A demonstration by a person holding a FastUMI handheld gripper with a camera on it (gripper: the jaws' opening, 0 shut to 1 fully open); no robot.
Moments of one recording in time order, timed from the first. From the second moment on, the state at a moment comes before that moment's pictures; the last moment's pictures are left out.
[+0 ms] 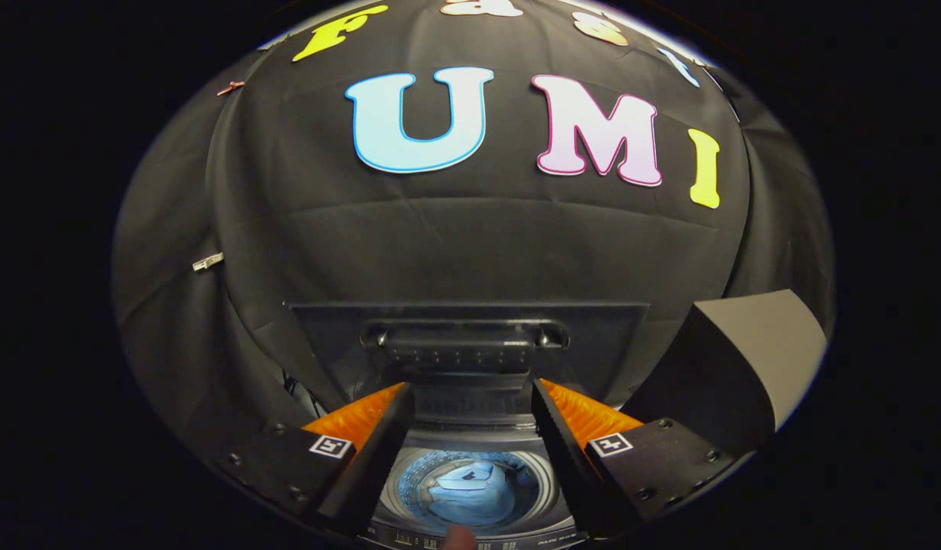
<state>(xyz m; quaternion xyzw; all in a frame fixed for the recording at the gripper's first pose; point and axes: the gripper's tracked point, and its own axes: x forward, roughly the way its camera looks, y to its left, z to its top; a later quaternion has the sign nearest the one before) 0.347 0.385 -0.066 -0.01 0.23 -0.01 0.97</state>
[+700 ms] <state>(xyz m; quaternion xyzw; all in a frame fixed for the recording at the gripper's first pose) 0.426 0.391 -0.014 0.01 0.20 -0.01 0.98</state>
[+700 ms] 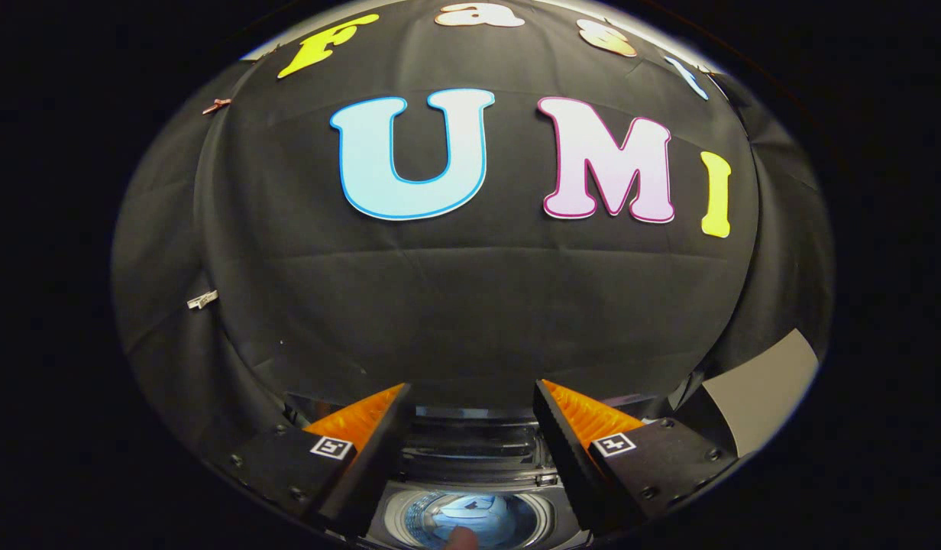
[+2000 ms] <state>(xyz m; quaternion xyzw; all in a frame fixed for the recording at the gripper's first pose) 0.390 0.385 -0.041 0.01 0.20 -0.05 0.98</state>
